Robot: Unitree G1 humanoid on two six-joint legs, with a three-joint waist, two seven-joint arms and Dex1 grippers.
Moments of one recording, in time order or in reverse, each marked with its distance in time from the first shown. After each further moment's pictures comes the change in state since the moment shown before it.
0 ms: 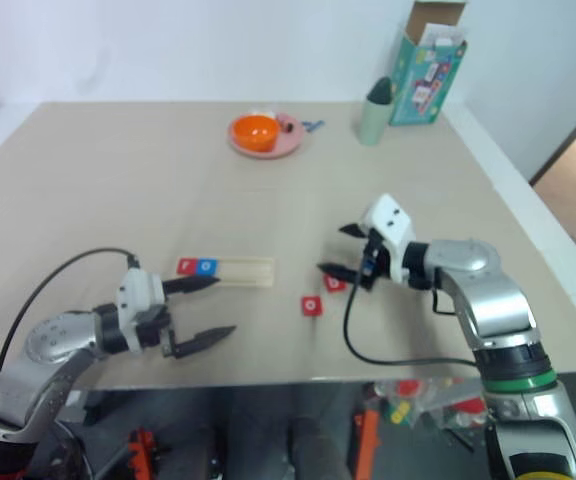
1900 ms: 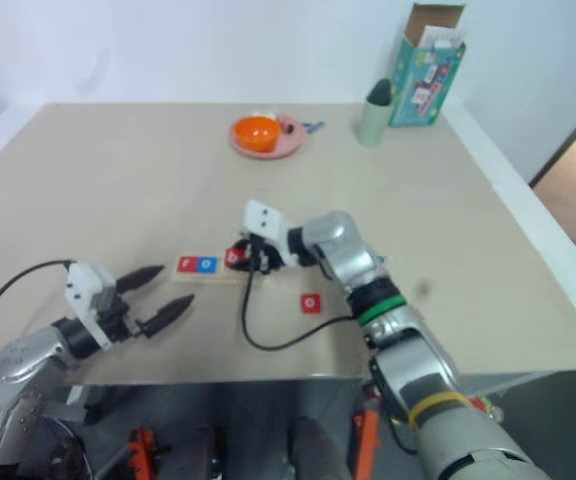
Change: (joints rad) left arm 0.138 -0.067 0.215 0.023 -0.071 0.053 0.222; right arm -0.437 0.510 0.246 0.578 -0.318 -0.201 -0.011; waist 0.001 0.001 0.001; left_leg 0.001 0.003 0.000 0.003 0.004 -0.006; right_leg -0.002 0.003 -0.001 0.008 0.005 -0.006
